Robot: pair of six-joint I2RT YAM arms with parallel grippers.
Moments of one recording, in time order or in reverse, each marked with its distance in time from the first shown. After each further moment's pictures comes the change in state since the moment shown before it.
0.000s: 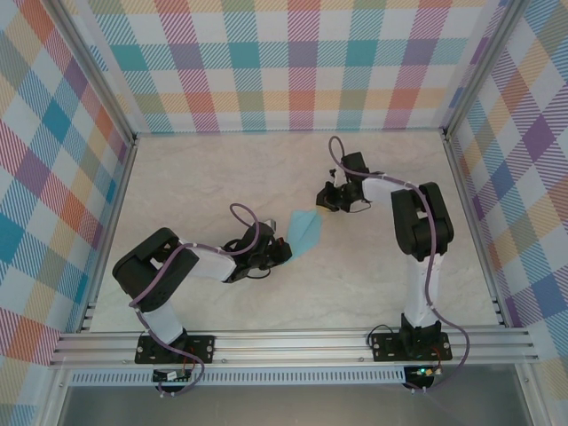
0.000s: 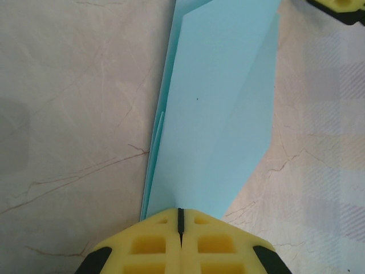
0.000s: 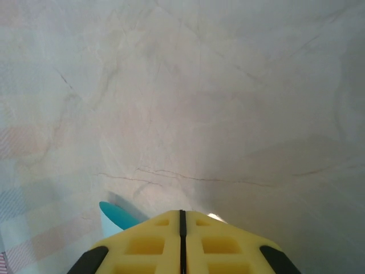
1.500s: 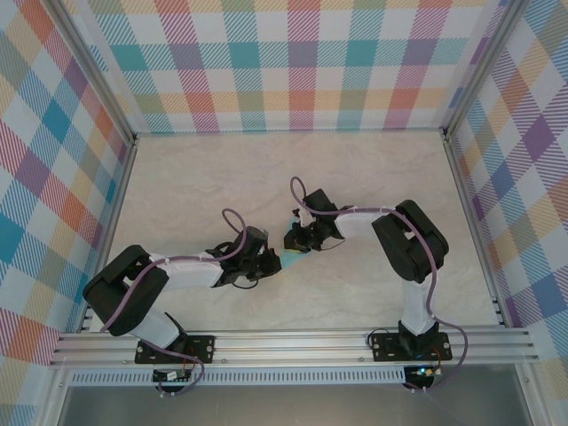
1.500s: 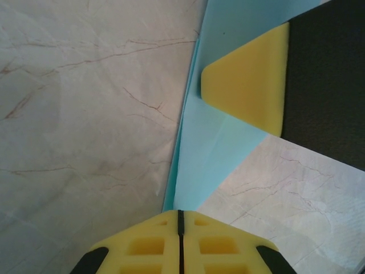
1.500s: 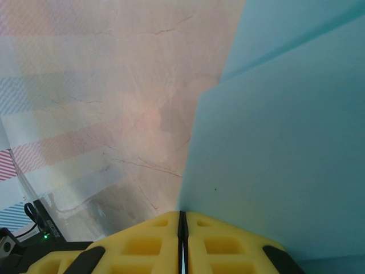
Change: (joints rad) left arm -0.003 -0.218 -0.047 -0.313 0.042 0.028; right arm 0.331 -0.127 -0.305 0.175 -0.066 0.165
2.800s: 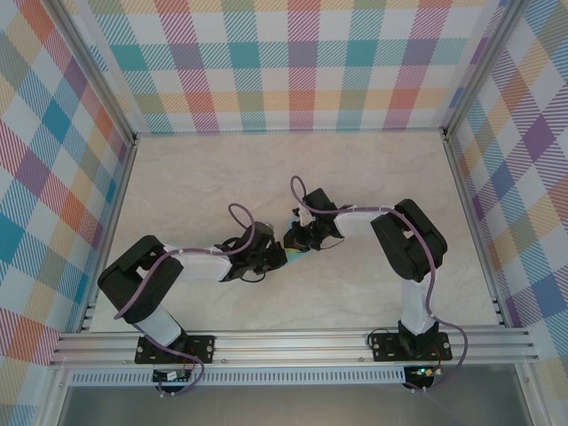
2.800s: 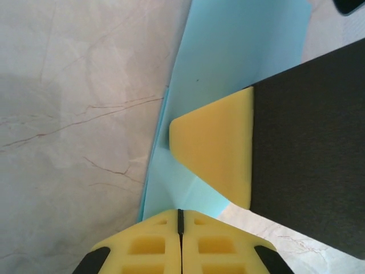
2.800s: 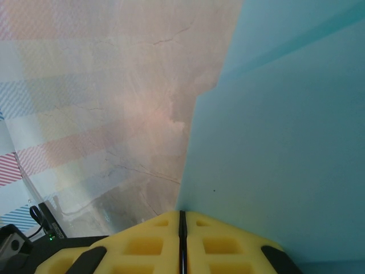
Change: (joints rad) left arm -0.005 0.110 0.070 0.068 -0.049 -0.010; right arm 0.001 0.012 0.010 0.002 -0.006 0.016
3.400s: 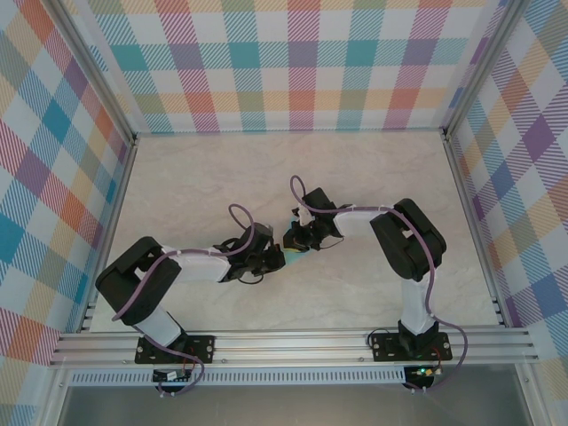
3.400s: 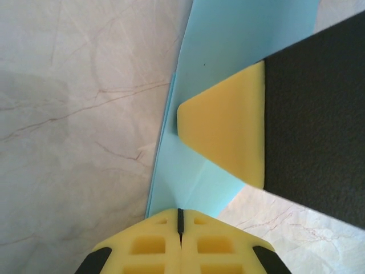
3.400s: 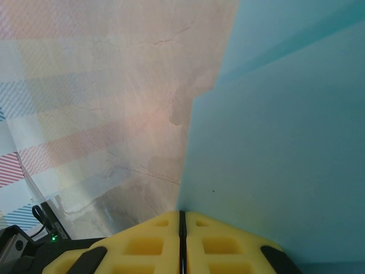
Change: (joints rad) left arm 0.000 -0.022 -0.013 -0.043 0.017 0.040; right arm 0.000 0.010 0.013 -0.011 -0.006 0.005
